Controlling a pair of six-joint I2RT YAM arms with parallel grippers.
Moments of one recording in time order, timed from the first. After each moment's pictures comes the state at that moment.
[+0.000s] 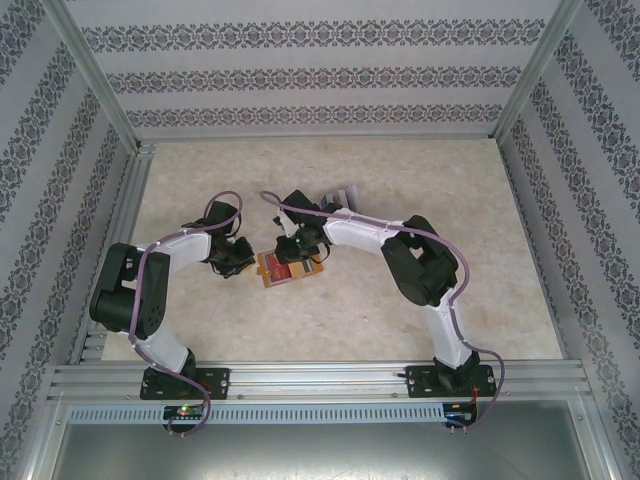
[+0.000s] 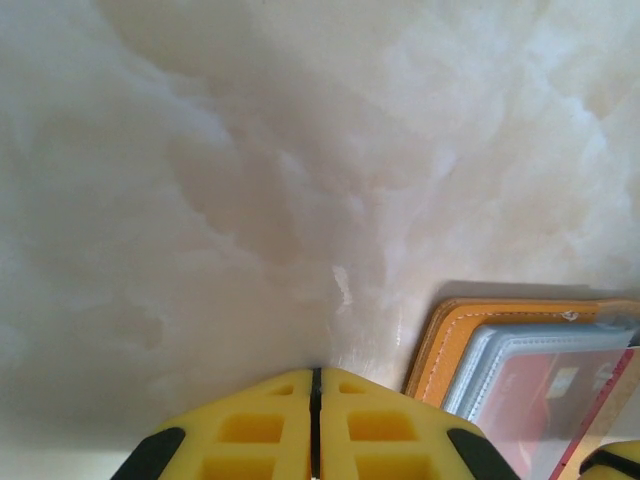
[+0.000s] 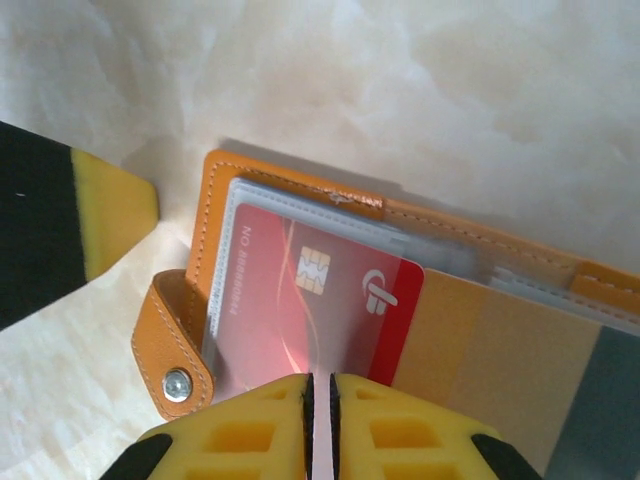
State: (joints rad) left arm -0.20 1.66 0.86 -0.46 0.27 -0.80; right arm 0.77 2.13 1.55 -0.54 -0.37 0.42
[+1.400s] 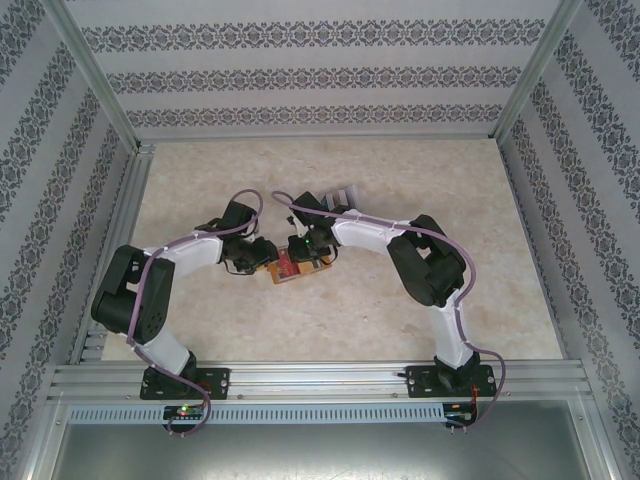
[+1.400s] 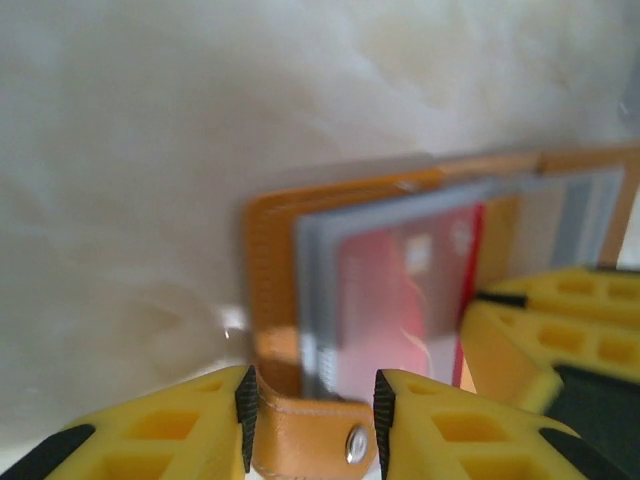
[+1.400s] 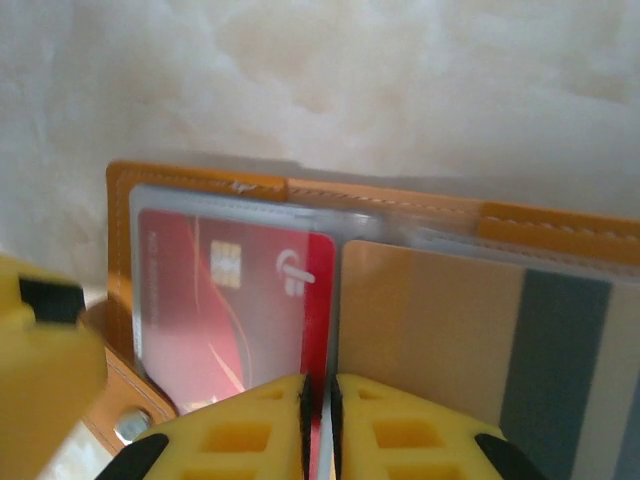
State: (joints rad) left arm -0.33 1.63 0.87 -0.37 0.36 -0.71; right arm 0.72 2.09 1.44 -0.50 -0.29 0.48
